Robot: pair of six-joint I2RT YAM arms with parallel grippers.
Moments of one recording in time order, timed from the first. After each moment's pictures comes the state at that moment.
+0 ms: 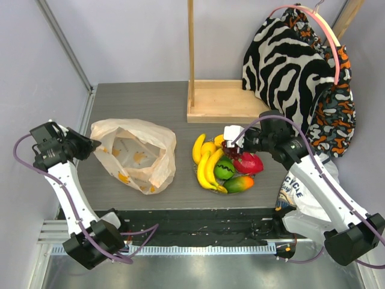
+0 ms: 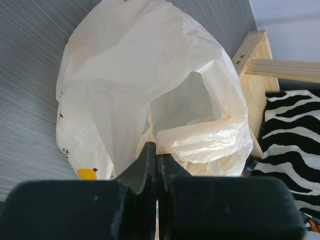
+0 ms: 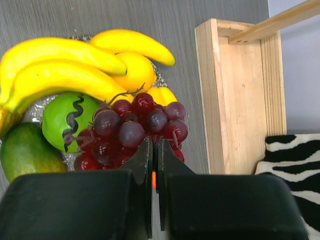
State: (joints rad) left arm 0.60 1.03 1.12 -0.90 0.49 -0.55; right arm 0.44 1.06 1.06 -0.64 -0.44 -0.97
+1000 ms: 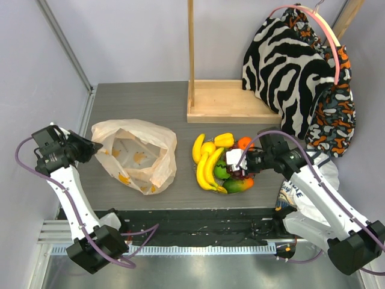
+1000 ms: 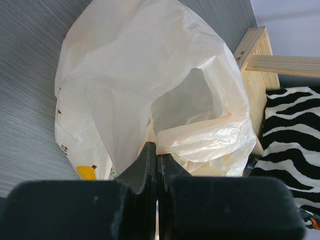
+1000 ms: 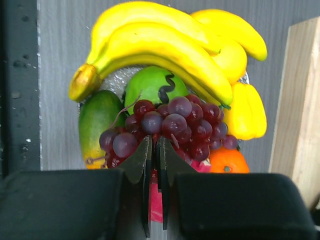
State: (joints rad) left arm 0.60 0.98 1.09 -0.91 0.50 -0.55; right arm 0.44 0.97 0.88 -0.81 -0.56 -1.14
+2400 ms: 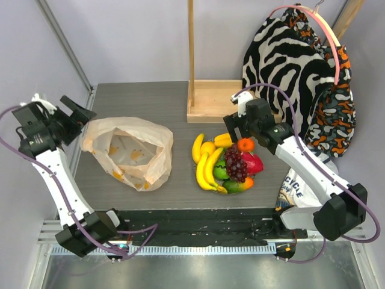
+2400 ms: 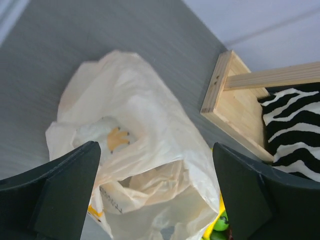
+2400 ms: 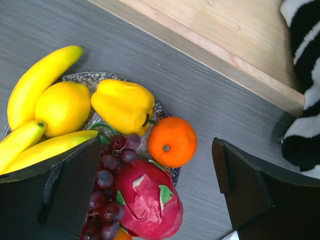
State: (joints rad) left arm 0.58 1.14 1.37 -0.88 0.53 -0.45; right arm 0.46 1.29 1.16 -0.51 0.11 -0.12
